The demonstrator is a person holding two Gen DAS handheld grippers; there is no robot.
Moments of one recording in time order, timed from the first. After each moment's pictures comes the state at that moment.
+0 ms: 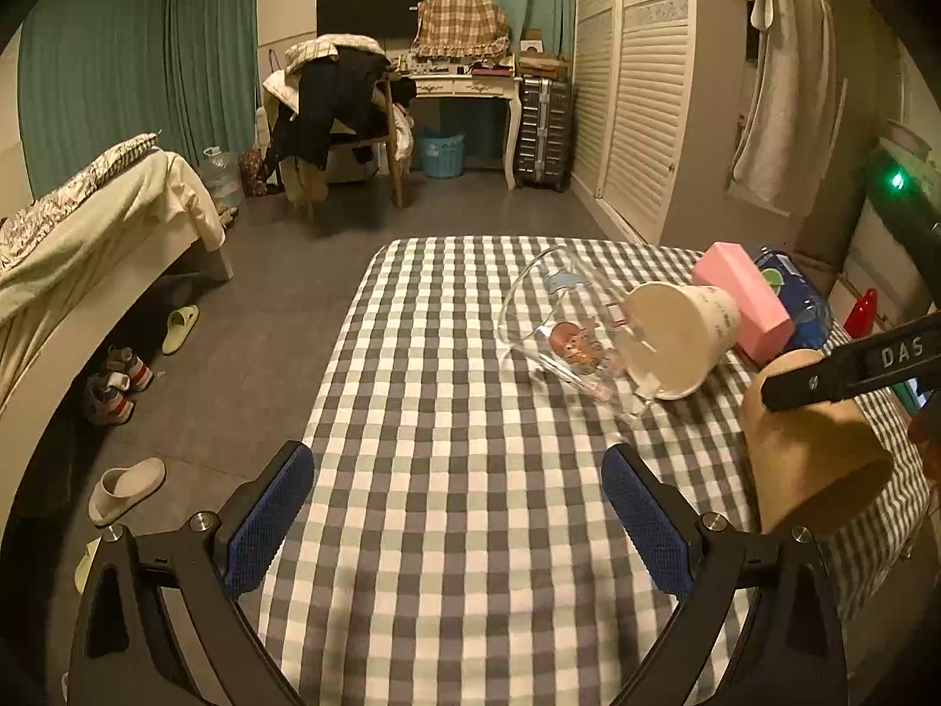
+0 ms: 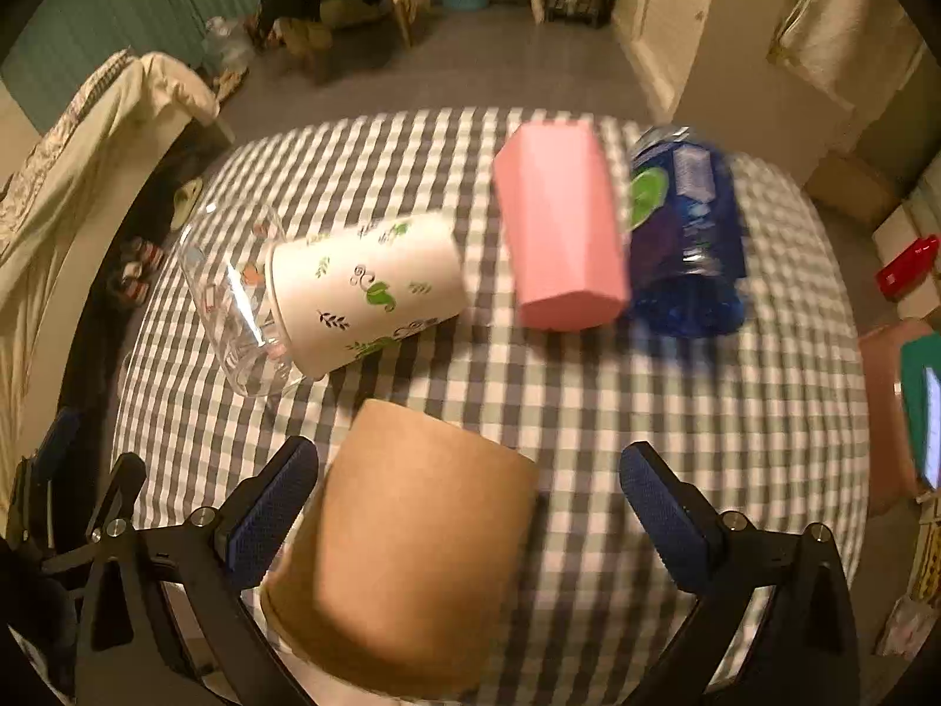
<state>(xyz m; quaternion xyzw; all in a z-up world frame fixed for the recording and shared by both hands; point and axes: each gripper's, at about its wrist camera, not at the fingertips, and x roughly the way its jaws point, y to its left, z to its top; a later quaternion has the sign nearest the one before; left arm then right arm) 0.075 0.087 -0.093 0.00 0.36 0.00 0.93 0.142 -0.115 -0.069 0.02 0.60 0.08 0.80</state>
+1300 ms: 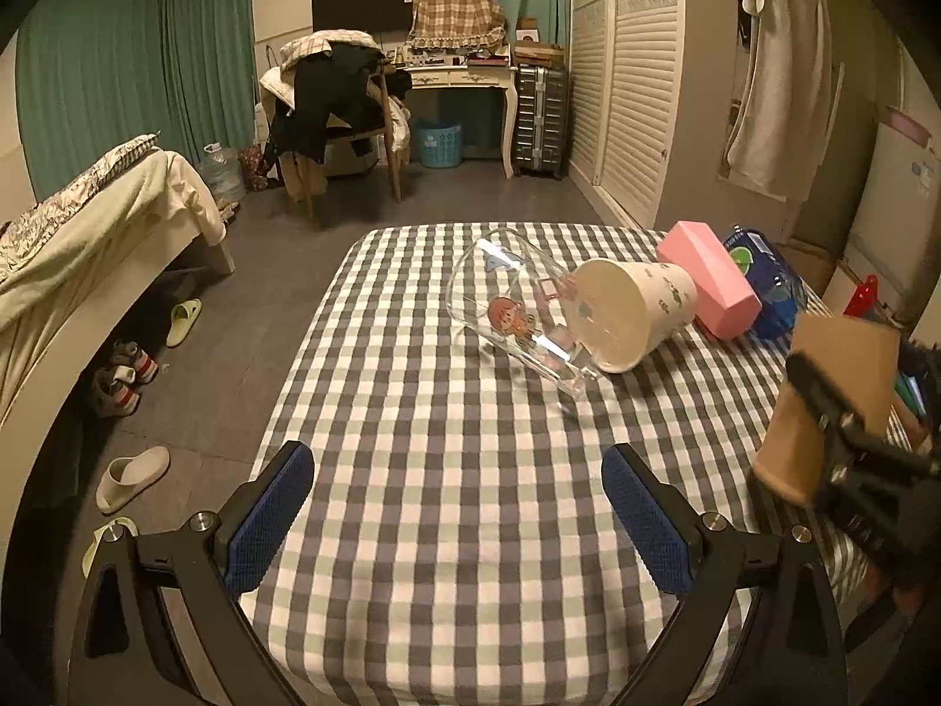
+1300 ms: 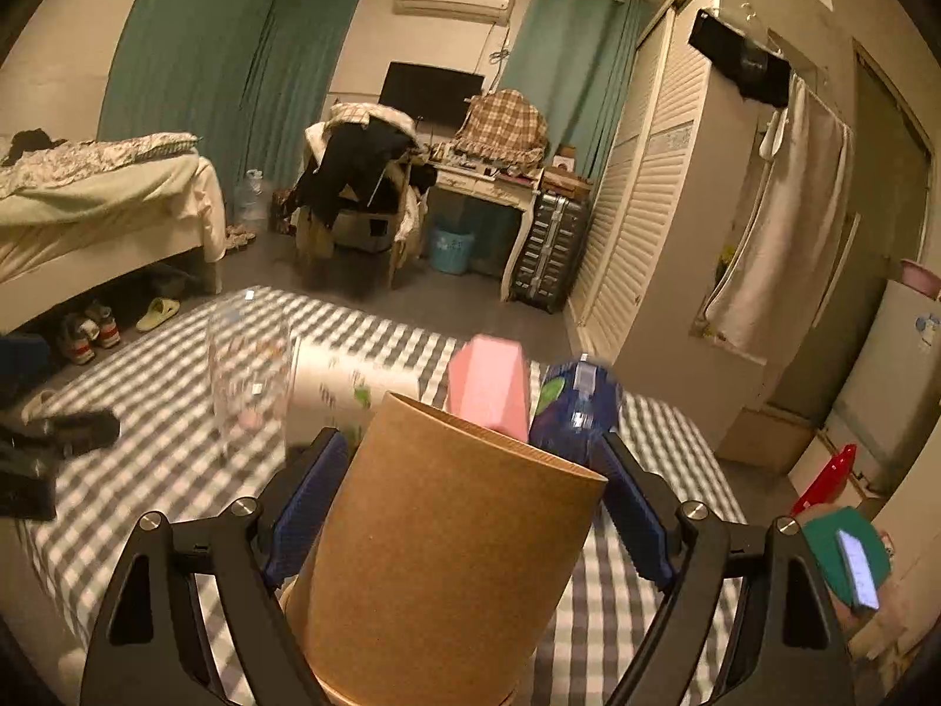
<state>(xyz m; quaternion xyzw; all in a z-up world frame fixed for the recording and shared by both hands) 0.053 0.048 -0.082 0.01 0.37 0.01 0.93 0.020 -0.121 -0.056 -0.12 0.22 0.05 0.97</state>
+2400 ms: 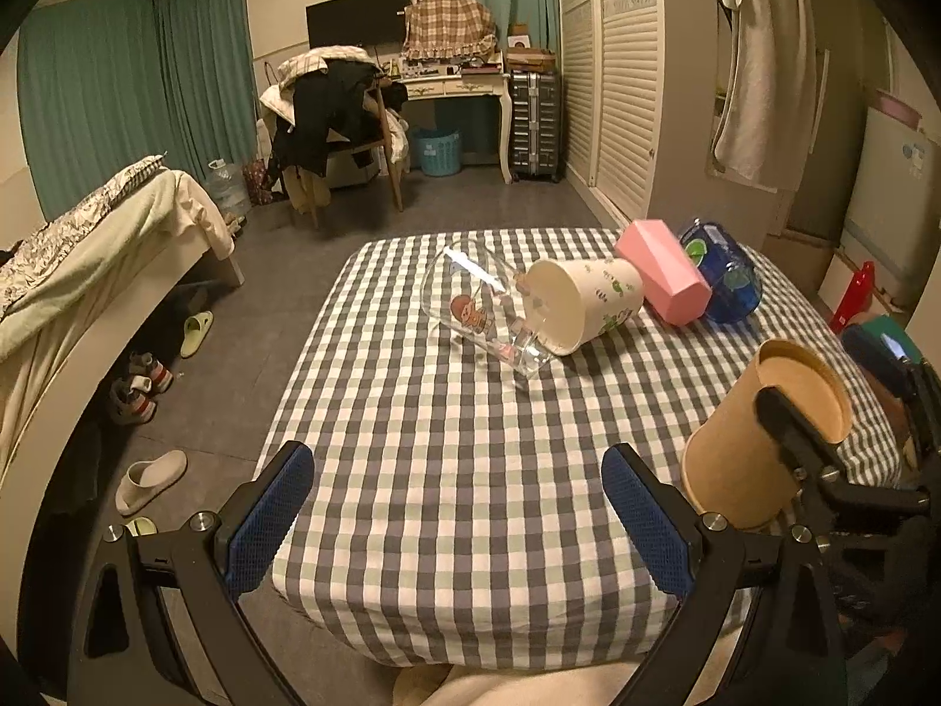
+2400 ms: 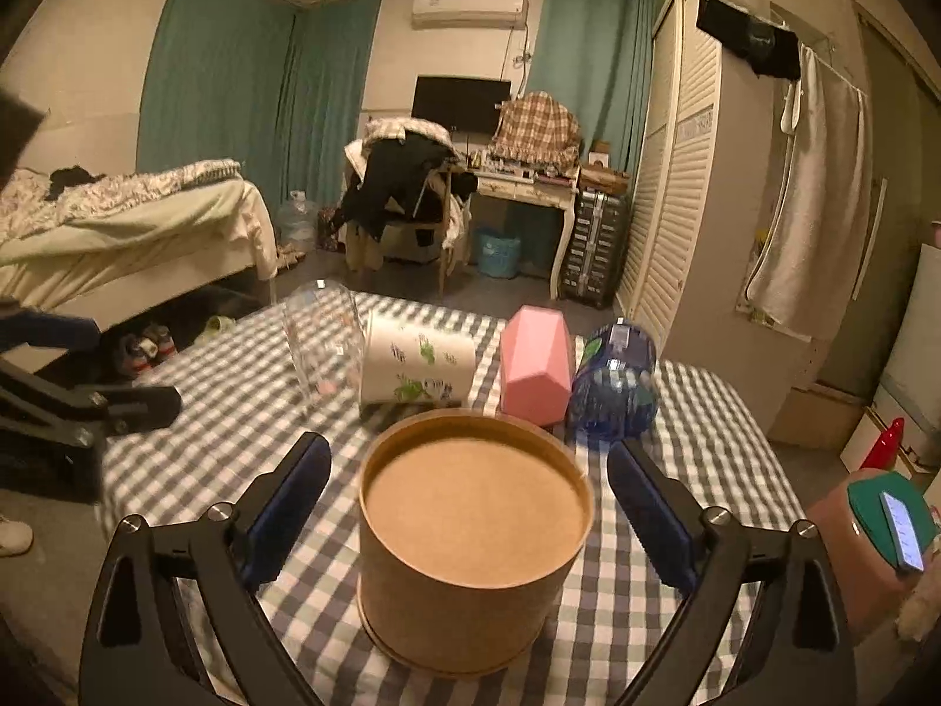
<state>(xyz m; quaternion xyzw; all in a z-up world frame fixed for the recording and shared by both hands) 0.009 0.021 -0.053 0.03 0.36 0.02 0.93 -0.033 -0.139 -0.050 -0.07 0.21 0.11 0.97</state>
